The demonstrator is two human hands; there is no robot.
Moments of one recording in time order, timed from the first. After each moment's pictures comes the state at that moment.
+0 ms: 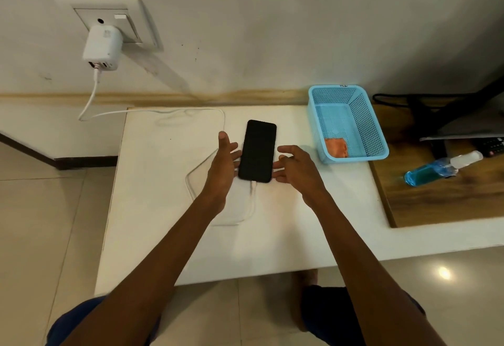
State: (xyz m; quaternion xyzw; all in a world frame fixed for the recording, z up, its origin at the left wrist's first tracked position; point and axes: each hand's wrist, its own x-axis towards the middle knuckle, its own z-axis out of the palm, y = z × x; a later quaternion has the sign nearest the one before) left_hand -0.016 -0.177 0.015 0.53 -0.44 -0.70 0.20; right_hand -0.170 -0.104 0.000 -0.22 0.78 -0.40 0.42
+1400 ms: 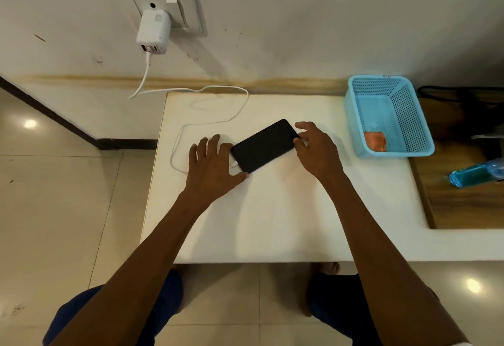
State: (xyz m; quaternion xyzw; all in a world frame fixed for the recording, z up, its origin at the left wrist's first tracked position) left_hand 0.083 -0.205 -0.035 0.50 -0.86 -0.13 0.02; right_hand -0.156 -0.132 -0.011 -0.46 0.82 -0.27 0.22
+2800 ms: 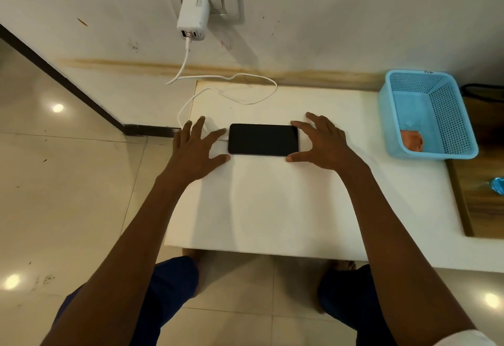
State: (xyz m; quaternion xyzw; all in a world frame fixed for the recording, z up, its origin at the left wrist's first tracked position) left_hand 0.170 -0.253 -0.036 0.50 -0.85 -0.15 0.00; right_hand -0.144 -0.161 -0.025 -0.61 0.76 -0.03 0.25
